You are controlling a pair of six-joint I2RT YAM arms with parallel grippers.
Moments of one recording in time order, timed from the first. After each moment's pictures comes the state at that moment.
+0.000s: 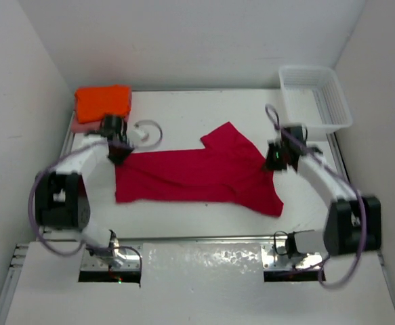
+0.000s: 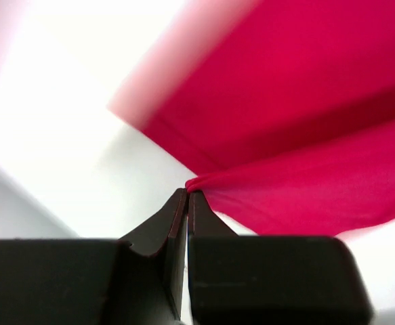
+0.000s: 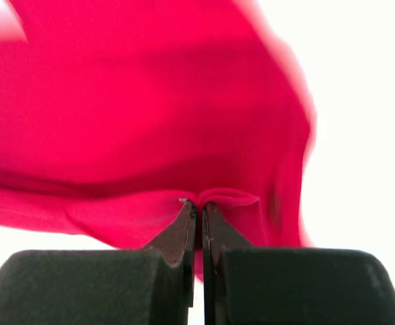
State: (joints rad) left arm -0.03 1.45 0.94 -0.72 0.01 0.71; right arm 0.11 1.25 0.70 -0.46 -0.17 0.30
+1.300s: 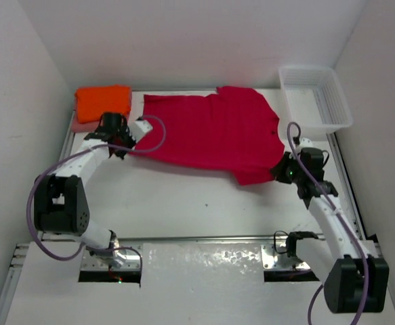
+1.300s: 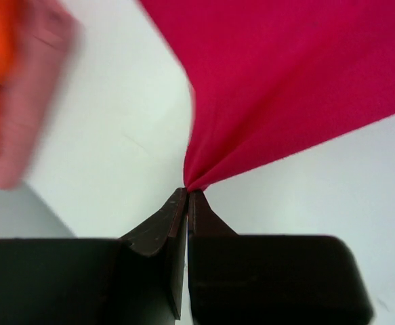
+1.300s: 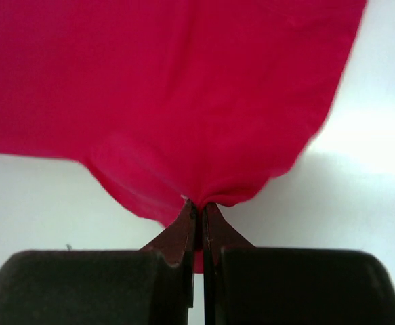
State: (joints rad) left arm -0.04 1.53 1.08 -0.46 0.07 0.75; right arm -0.02 0.96 0.54 -0.23 -0.24 0.30
